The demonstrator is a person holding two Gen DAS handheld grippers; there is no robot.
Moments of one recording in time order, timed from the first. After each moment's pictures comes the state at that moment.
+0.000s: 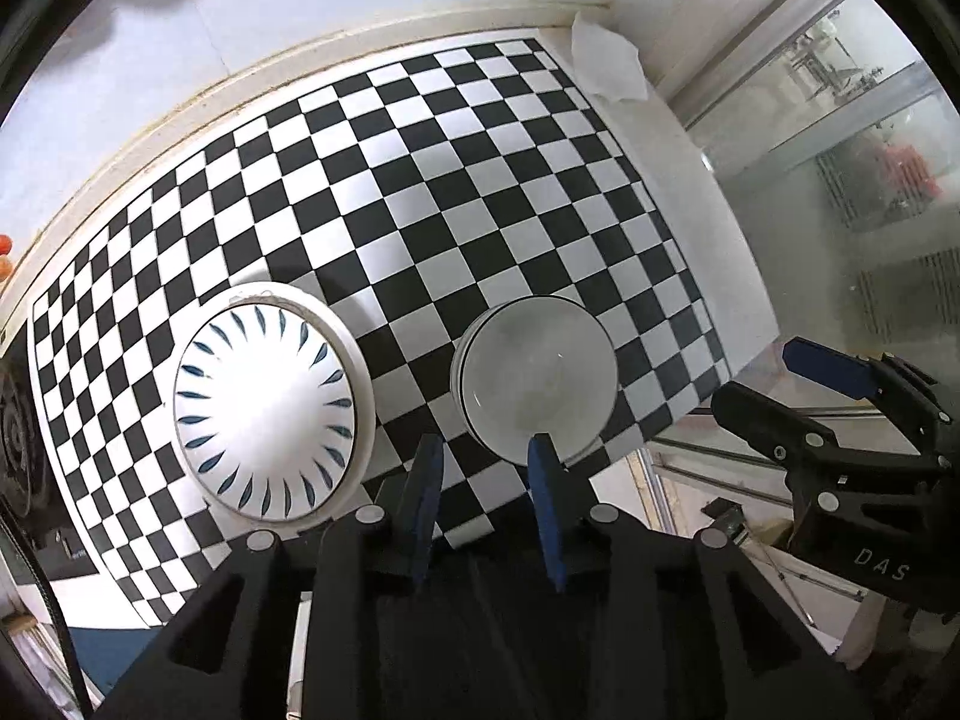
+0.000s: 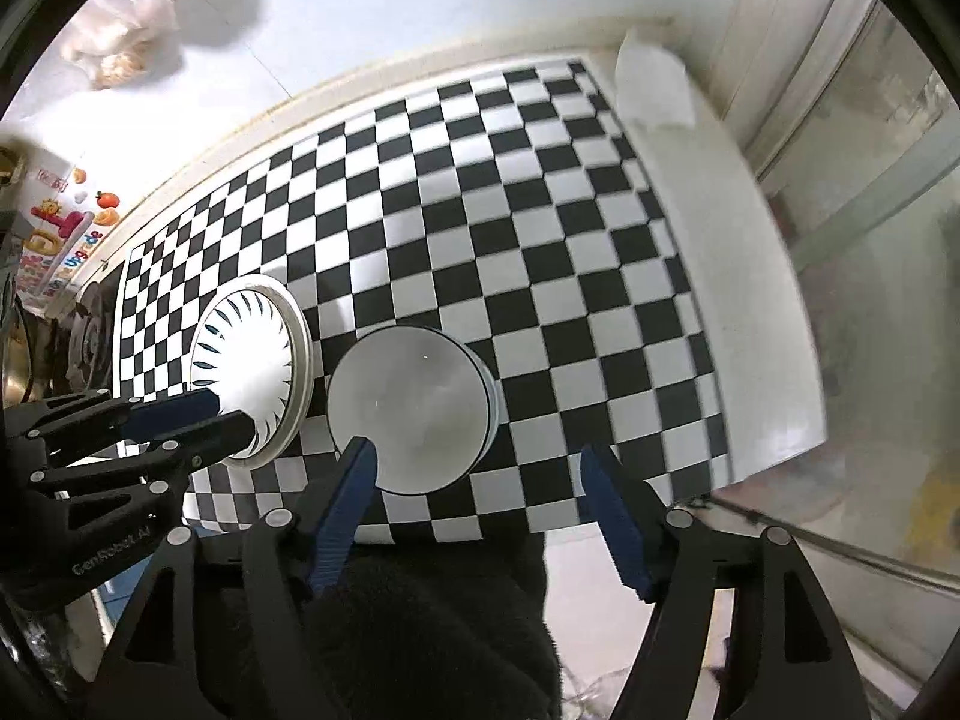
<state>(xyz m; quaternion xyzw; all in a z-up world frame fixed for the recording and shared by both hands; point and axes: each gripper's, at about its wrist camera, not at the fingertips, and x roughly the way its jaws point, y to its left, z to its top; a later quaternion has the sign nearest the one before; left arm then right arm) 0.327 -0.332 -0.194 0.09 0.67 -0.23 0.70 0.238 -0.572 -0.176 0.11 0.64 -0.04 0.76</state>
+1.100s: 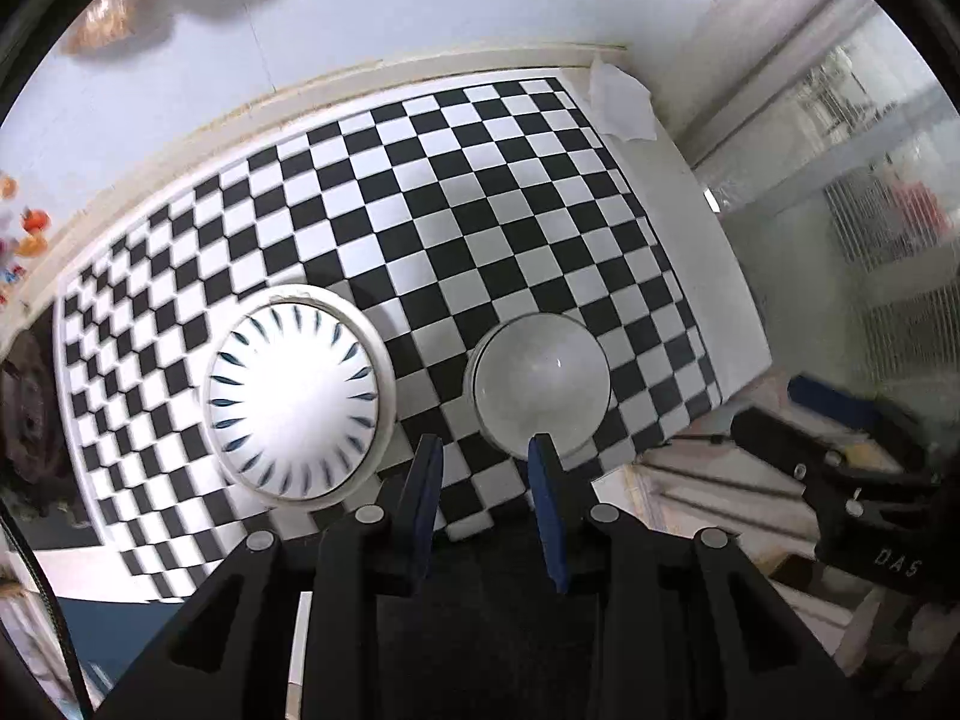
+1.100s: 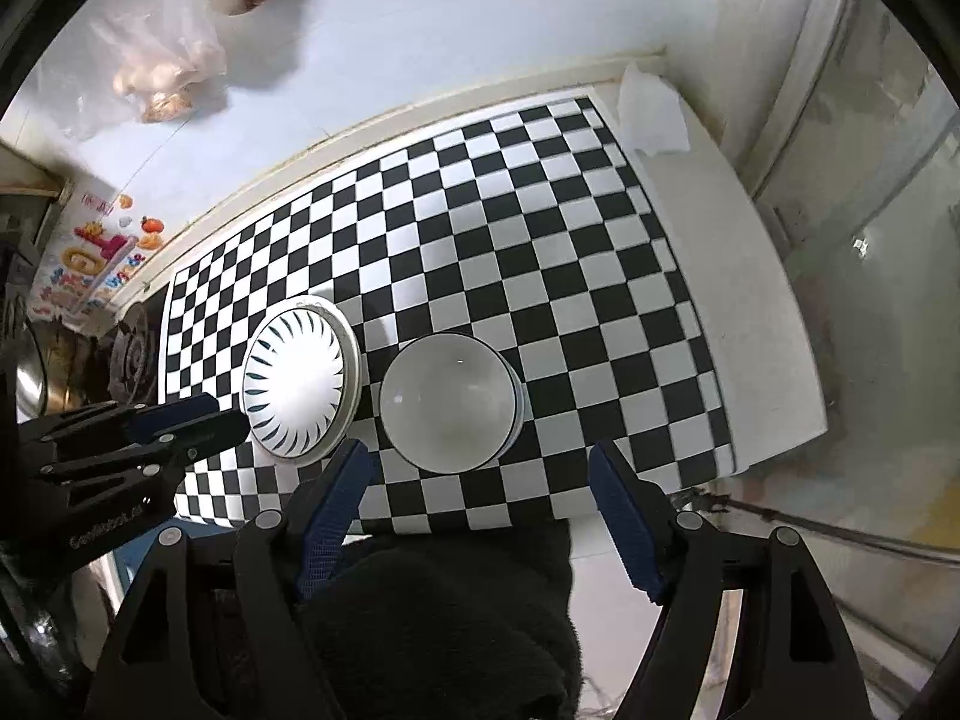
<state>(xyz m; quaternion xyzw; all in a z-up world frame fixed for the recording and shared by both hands) 0.323 -0.322 -0.168 0.06 0.66 -0.20 0.72 0.215 -0.580 -0.153 0.18 0.61 -0.03 0.77</state>
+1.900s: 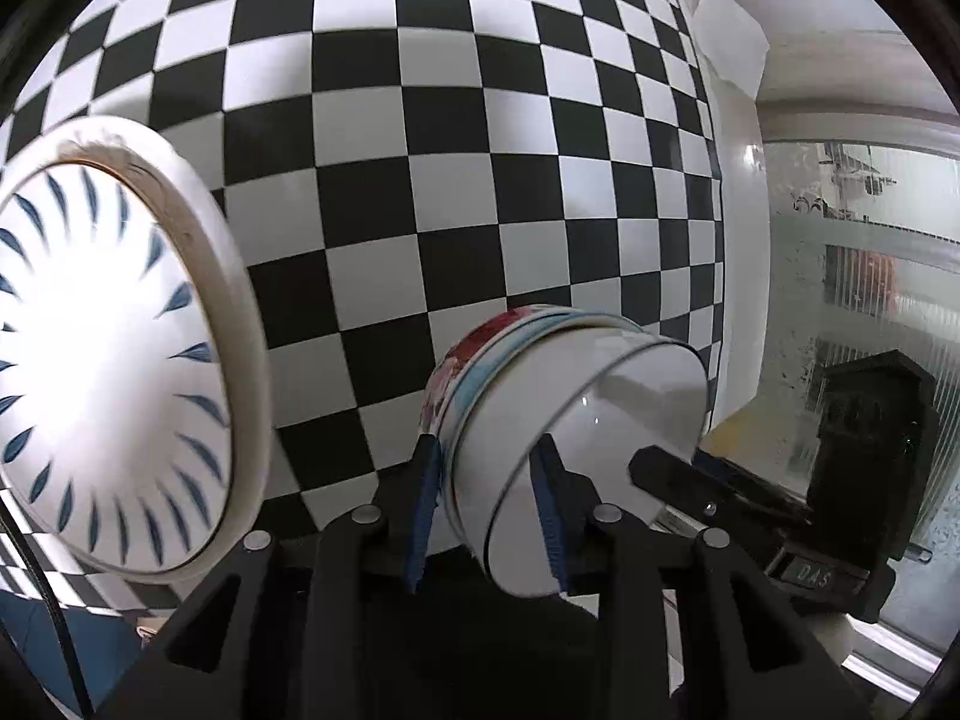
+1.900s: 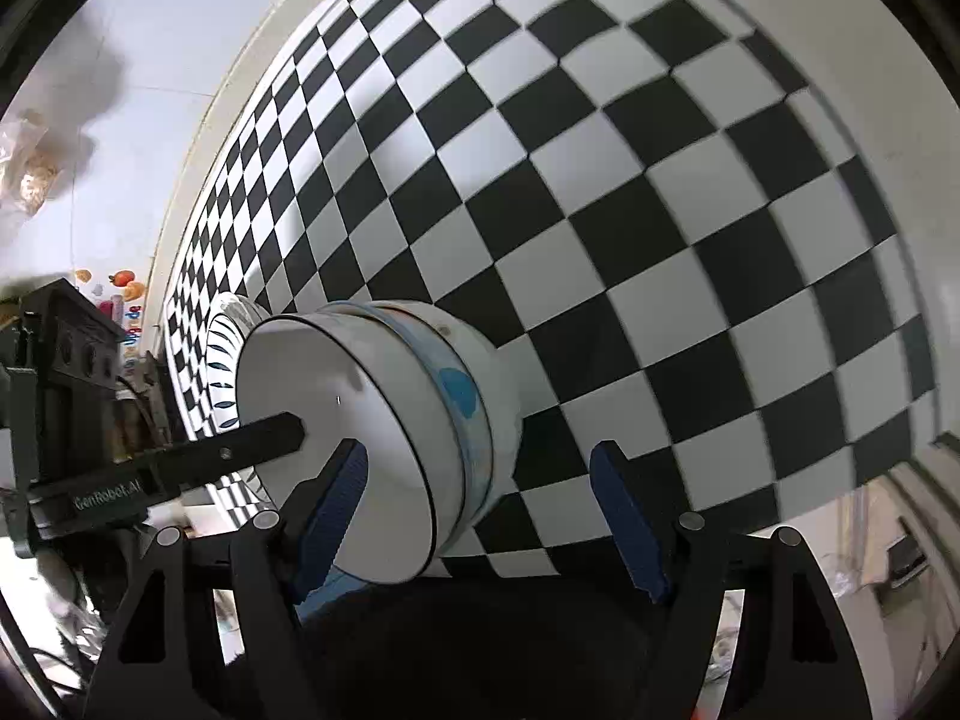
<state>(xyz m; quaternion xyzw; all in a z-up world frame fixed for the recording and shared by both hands) 0.378 -0.336 -0.350 -0.09 0.78 -0.22 0.57 0.259 -0.615 -0.380 0.37 0.67 0.03 0.65</state>
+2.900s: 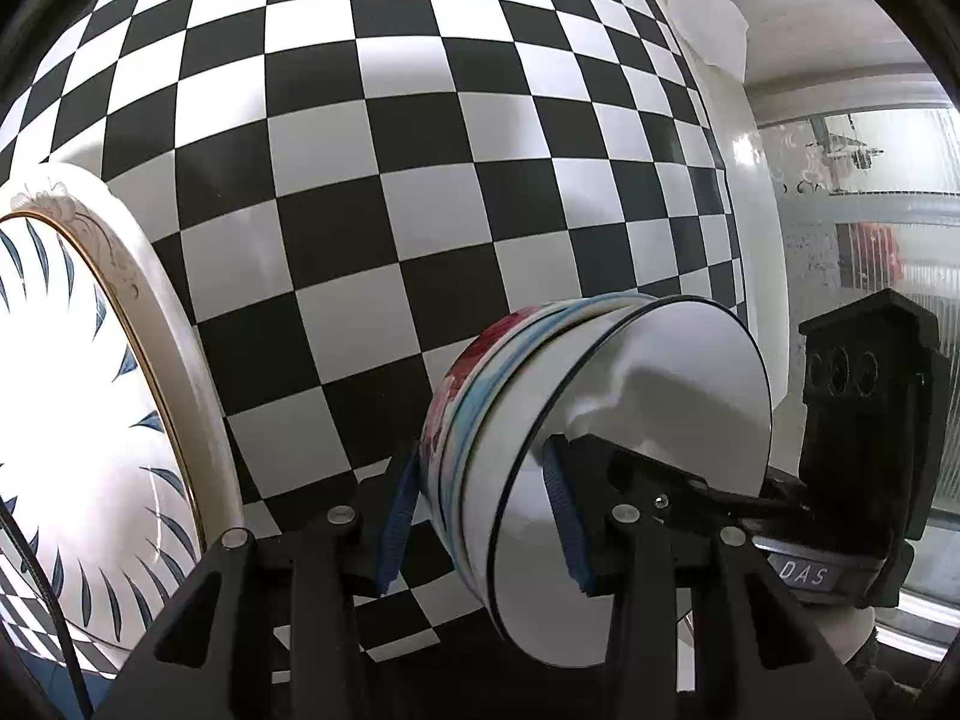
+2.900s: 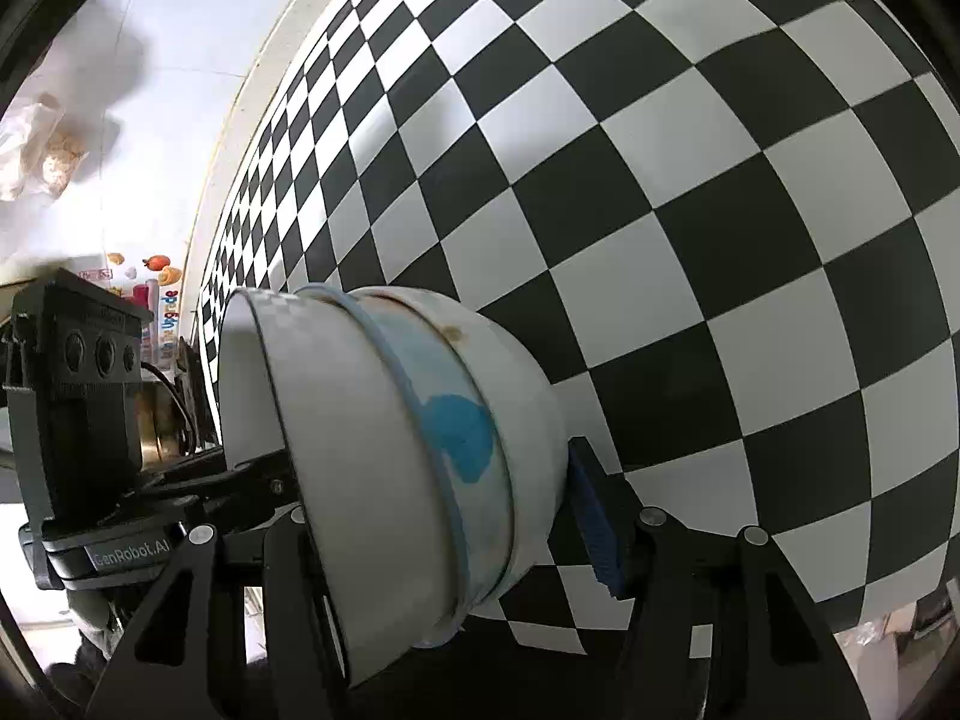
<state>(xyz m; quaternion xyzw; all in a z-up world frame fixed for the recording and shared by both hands) 0.373 -0.342 -0.369 -0.05 0.74 -0.24 0.62 0.296 -0.571 -0.428 0.37 0.64 0.09 0.67</state>
